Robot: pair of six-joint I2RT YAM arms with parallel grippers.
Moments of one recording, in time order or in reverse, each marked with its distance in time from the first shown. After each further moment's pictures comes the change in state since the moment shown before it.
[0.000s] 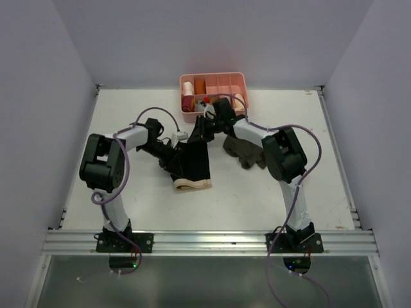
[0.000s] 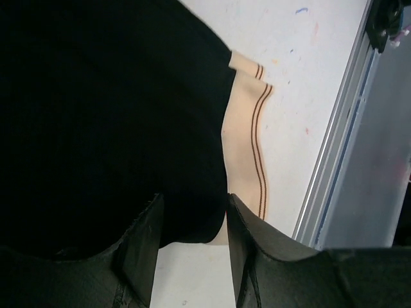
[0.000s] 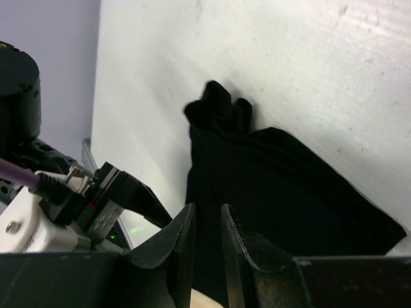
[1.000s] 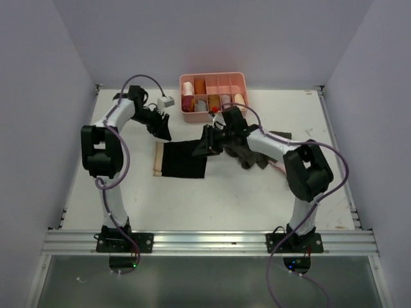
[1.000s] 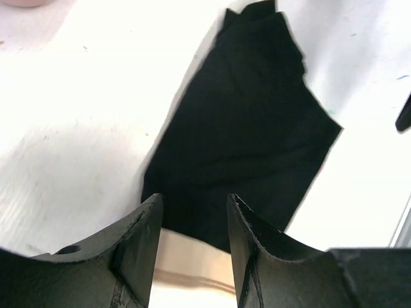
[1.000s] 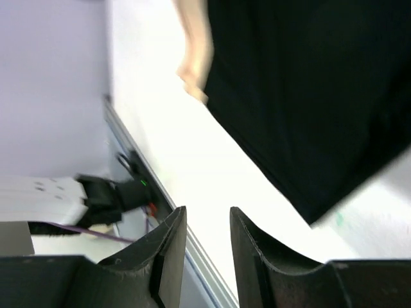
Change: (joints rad) left arm 0.136 0.262 0.562 -0.163 -0.139 0.103; right arm 0.051 -0.294 -0.390 -0.019 -0.025 0.098
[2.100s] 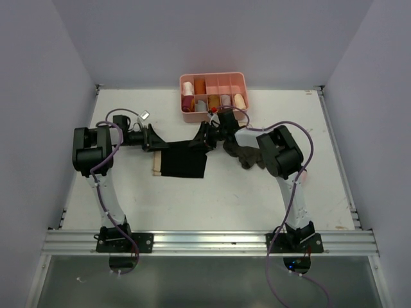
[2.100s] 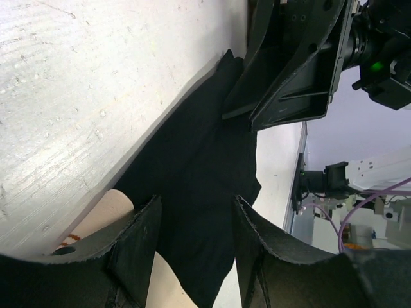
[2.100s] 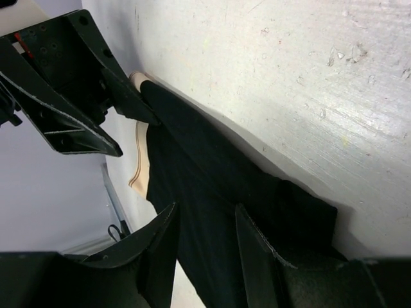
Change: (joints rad) left arm 0.208 -0.001 -0.551 0.813 0.413 -0.786; right arm -0.076 0.414 0.257 0.278 0.010 0.124
